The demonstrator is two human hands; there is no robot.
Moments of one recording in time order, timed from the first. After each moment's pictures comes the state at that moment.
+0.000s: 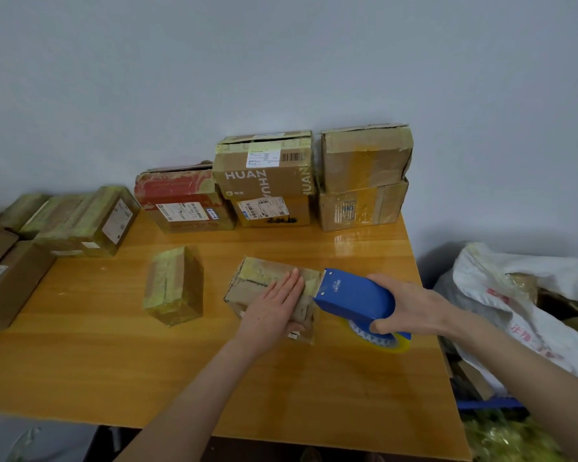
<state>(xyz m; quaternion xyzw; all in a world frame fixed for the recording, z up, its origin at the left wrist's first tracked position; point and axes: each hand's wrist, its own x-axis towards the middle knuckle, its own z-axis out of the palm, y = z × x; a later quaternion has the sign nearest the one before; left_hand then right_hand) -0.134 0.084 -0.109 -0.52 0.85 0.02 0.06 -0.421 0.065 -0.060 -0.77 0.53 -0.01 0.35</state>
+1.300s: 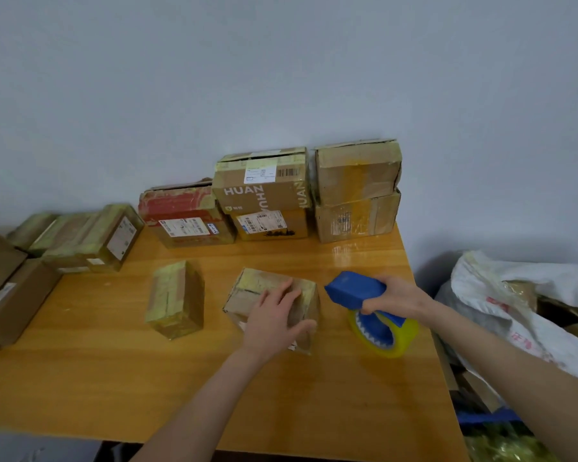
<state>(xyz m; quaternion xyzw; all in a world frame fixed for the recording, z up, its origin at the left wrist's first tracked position) -0.149 0.088 -0.095 -0.61 0.78 0.10 -0.07 -0.415 0.031 -0.089 -0.61 0.62 -0.08 0.48</state>
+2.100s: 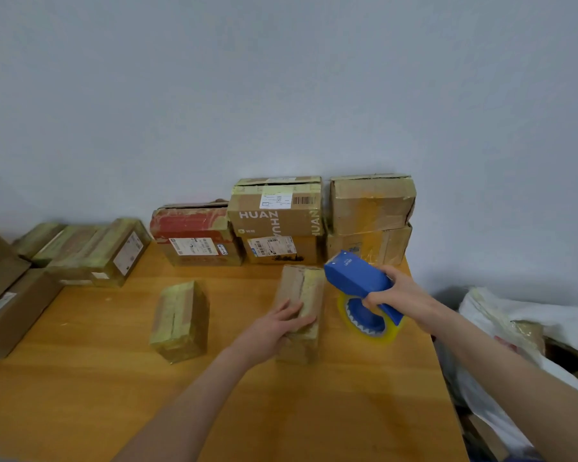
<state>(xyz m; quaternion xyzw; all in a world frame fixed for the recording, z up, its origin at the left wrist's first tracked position) -0.103 0.045 -0.087 -0.51 0.84 0.19 0.03 -0.391 0.005 -0.036 -0.56 0.59 -0.25 0.52</state>
